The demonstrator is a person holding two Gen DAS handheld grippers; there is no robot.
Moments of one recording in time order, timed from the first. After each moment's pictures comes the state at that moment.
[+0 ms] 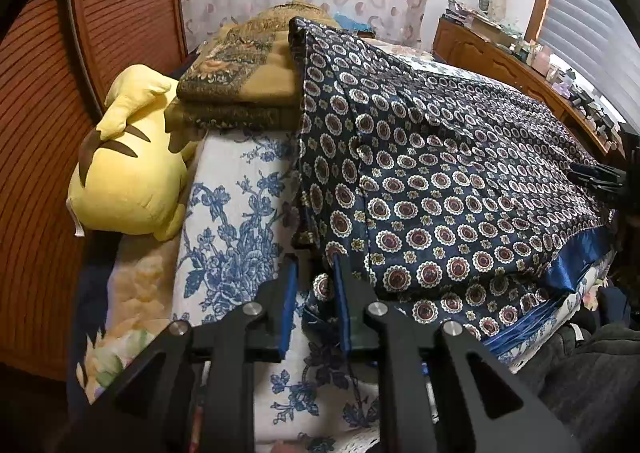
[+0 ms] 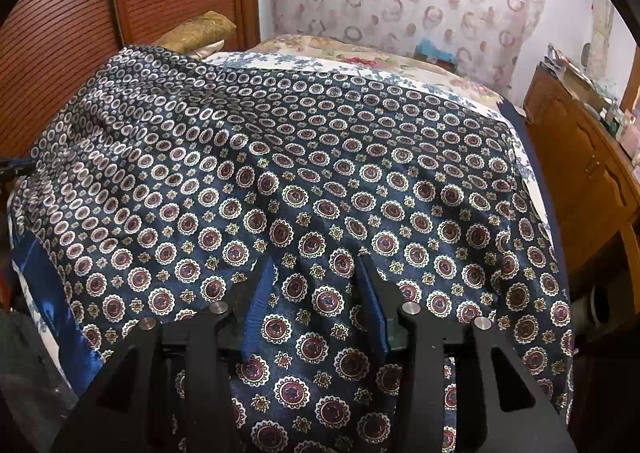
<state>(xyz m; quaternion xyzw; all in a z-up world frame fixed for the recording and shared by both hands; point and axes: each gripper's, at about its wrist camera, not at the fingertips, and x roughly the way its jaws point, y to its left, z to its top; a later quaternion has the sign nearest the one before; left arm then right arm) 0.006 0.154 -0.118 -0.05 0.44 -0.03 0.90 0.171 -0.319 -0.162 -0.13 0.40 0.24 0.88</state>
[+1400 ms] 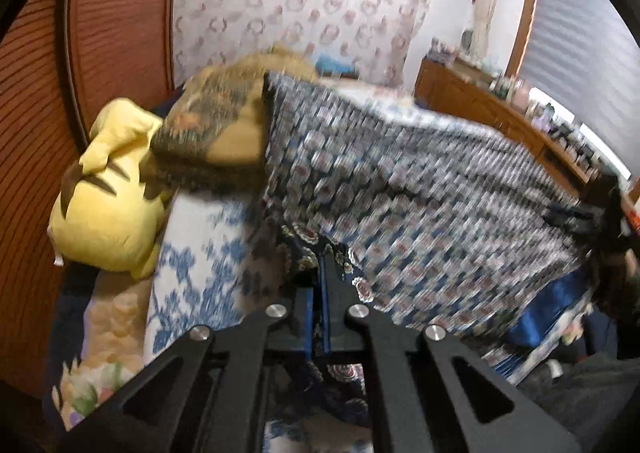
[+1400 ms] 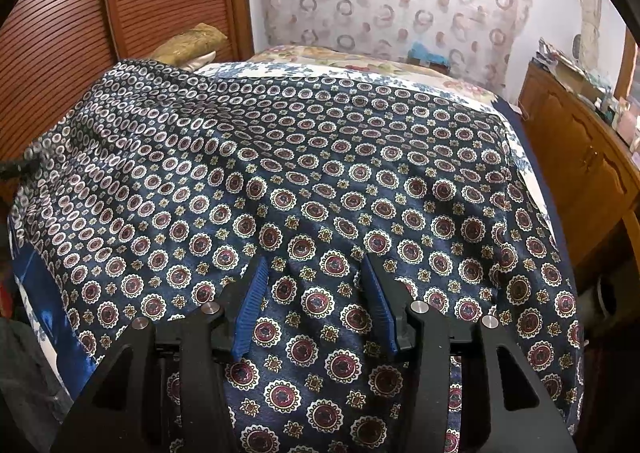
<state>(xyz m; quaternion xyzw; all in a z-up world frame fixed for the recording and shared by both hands) 0.017 0.142 -0.088 -0.07 0.36 -0.06 0.93 0.172 -0.325 -0.163 -0.11 0.39 0.23 0.89</state>
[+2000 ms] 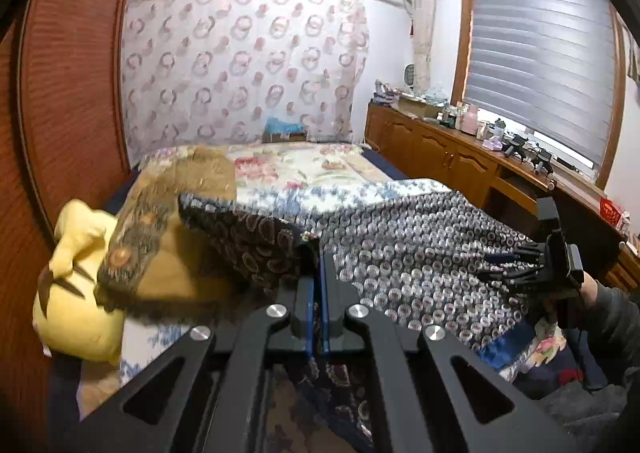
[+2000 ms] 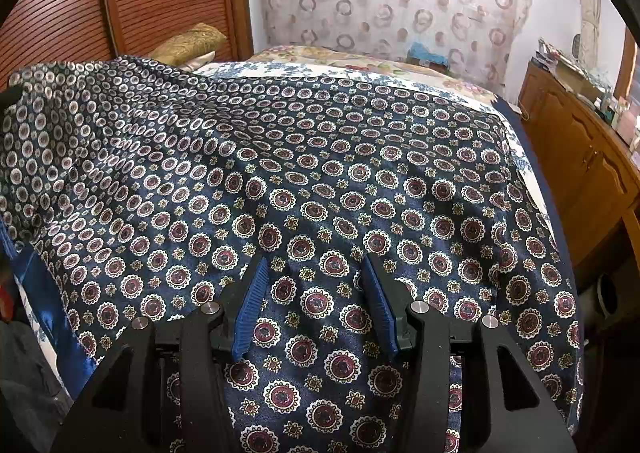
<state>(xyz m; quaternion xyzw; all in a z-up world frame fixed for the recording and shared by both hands) 0.035 0.074 -0.004 -0.02 0.25 -0.13 0.96 0.172 -0.326 -0.163 -0.11 0.39 0.23 0.89</state>
